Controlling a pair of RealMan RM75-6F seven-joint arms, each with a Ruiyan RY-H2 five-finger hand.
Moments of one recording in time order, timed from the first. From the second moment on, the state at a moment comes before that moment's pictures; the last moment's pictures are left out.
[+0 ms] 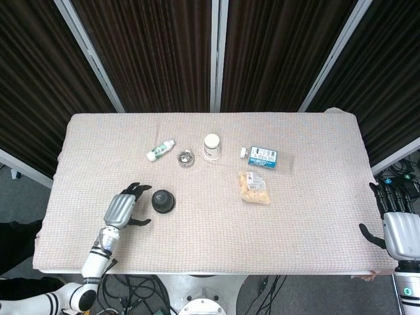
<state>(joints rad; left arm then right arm) -0.43 -1.71 -0.14 -1.33 1.33 1.10 0.04 0.08 -1.05 0.09 -1.67 -1.47 1.48 -0.07</state>
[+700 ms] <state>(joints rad) -0.54 -1.81 -0.18 -1.22 1.26 0.99 0.06 0.08 -1.05 0.09 -1.64 -1.44 1.45 -0.04</state>
